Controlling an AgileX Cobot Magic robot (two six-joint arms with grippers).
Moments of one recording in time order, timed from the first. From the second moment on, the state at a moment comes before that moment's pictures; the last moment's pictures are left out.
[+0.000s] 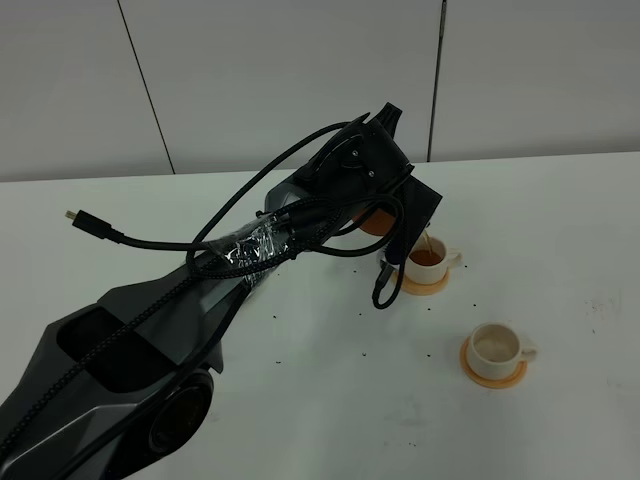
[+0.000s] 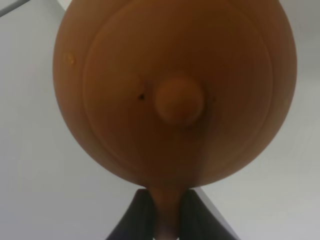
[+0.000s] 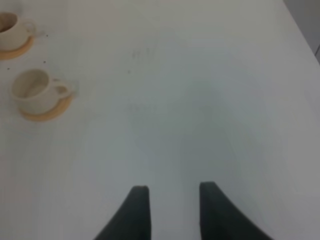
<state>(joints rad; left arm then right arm) -0.68 2.54 -2.36 0.73 0.84 1.23 -0.05 0.05 -0.49 0.03 1.07 -0.03</state>
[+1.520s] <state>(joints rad) -0.69 2.54 -2.36 0.75 0.84 1.21 -0.05 0.05 -0.49 0.00 1.07 -0.03</state>
